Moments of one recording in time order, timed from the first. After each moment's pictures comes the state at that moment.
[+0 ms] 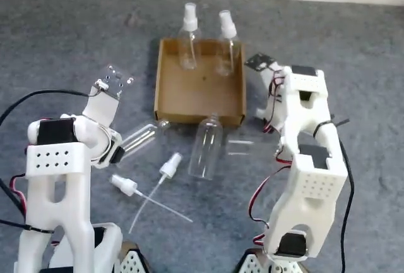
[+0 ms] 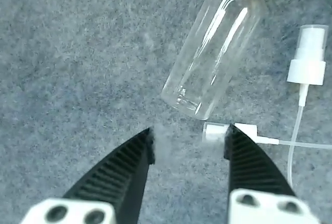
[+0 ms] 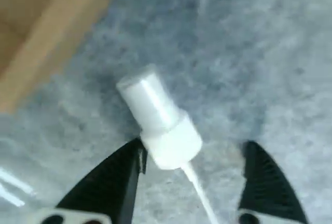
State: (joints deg) left arm -12.4 -37.6 38.0 80.1 -28.6; right arm 2.3 29.5 -7.2 68.5 47.5
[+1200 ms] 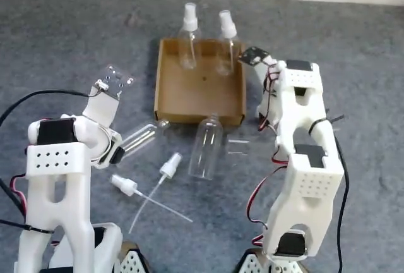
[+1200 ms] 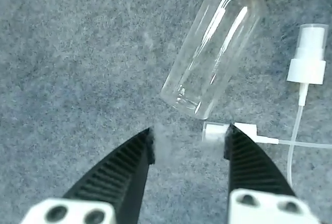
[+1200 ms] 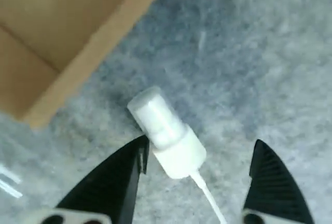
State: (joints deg) left arm -12.4 -37.6 38.2 80.0 -28.6; right arm -0.4 29.8 -11.1 70.9 48.0
